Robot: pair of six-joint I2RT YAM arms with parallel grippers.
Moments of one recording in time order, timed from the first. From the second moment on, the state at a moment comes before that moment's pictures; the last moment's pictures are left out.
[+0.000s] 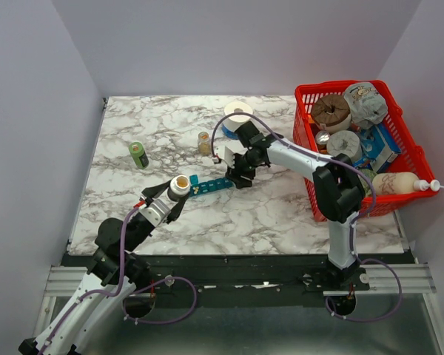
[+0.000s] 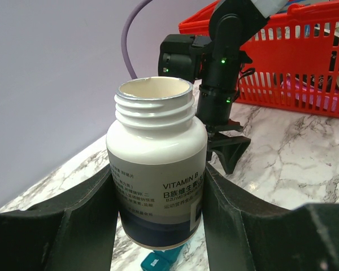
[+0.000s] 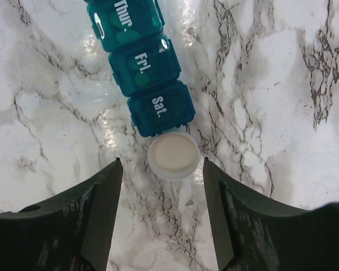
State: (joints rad) left arm -0.58 0.17 0.32 0.08 0.20 0.28; right arm 0.63 2.04 1.55 -0.68 -0.41 -0.81
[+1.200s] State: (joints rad) left arm -0.58 0.17 0.32 0.08 0.20 0.27; right arm 0.66 2.05 1.49 -0.66 -0.40 -0.87
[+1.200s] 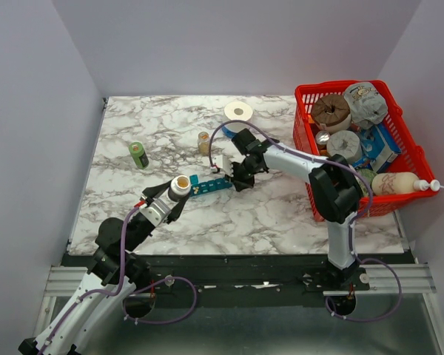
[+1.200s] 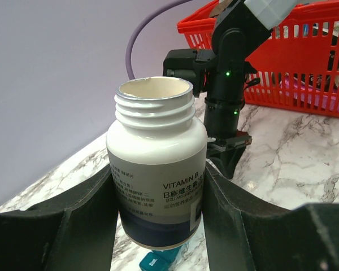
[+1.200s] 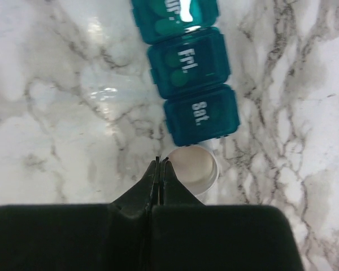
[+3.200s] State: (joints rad) left arm -0.58 0.18 0.32 0.08 0.22 0.26; right arm 0.65 2.26 1.49 -0.95 -1.20 -0.42
